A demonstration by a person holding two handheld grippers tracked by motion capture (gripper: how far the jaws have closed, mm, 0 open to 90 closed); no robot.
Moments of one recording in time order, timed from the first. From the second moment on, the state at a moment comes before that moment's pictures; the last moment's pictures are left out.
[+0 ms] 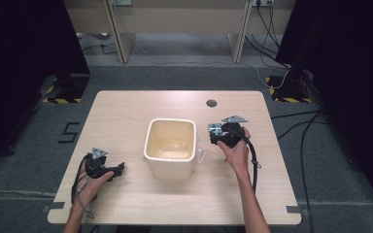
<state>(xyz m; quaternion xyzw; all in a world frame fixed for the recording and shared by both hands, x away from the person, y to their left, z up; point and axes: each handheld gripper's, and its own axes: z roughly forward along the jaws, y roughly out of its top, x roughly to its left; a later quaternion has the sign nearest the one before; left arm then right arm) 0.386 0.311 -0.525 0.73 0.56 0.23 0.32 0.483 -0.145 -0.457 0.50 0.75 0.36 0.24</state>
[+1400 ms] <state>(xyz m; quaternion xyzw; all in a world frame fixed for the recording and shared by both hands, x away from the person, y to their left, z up) 0.386 0.311 -0.525 0.73 0.56 0.23 0.32 0.541 -0.130 -0.513 0.57 0.73 0.31 0.24</state>
